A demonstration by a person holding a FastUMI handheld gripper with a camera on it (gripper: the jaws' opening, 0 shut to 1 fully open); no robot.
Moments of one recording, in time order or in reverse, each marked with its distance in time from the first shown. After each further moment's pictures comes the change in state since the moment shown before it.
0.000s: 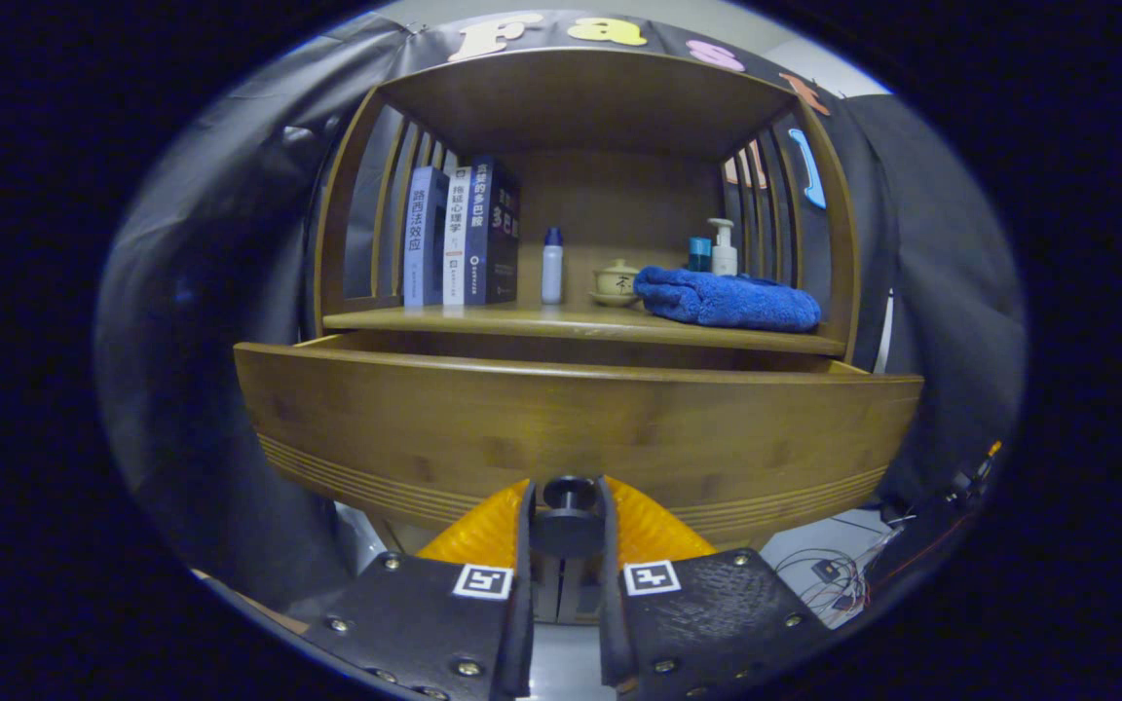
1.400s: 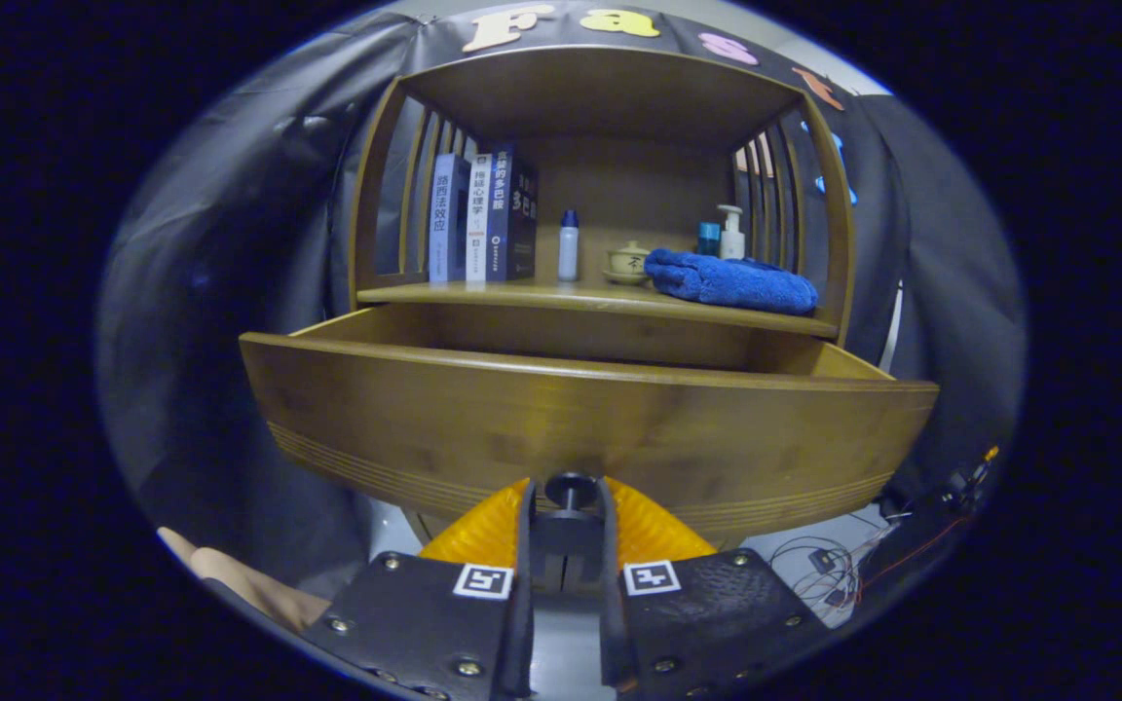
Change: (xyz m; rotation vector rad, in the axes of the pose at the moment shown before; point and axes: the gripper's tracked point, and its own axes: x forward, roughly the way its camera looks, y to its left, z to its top) arm -0.041 0.002 -0.016 -0.032 0.073 0.049
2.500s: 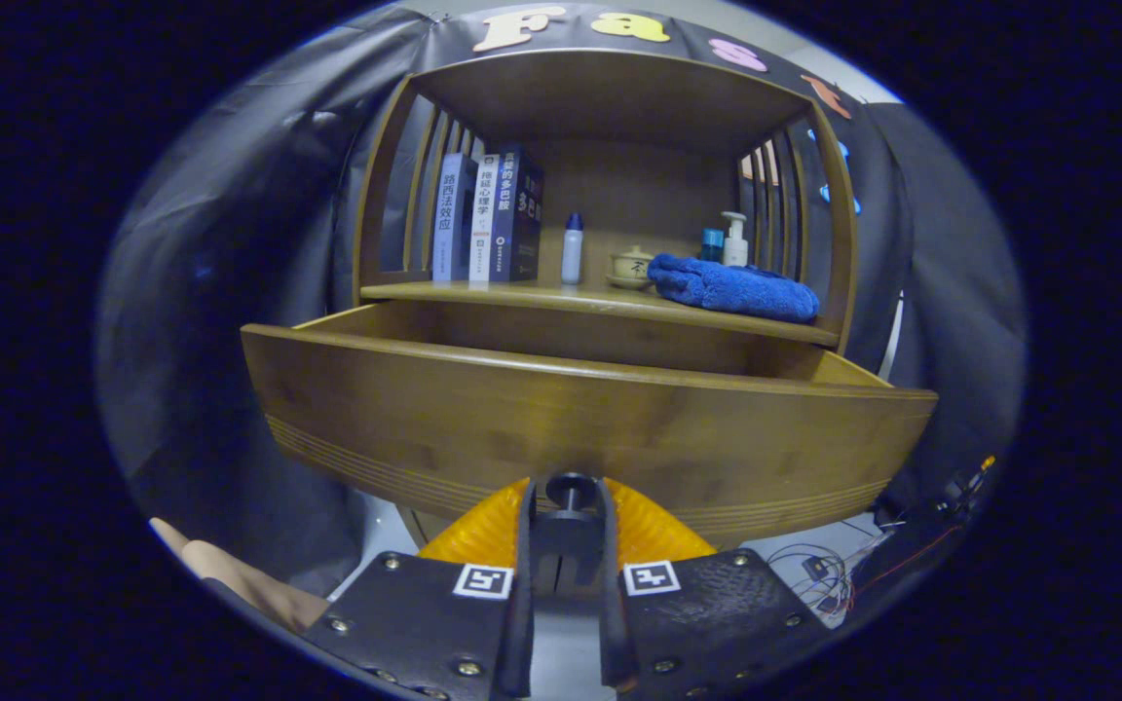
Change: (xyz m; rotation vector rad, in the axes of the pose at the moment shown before) arm 0.000 0.001 -0.001 -0.020 -0.013 -0.002
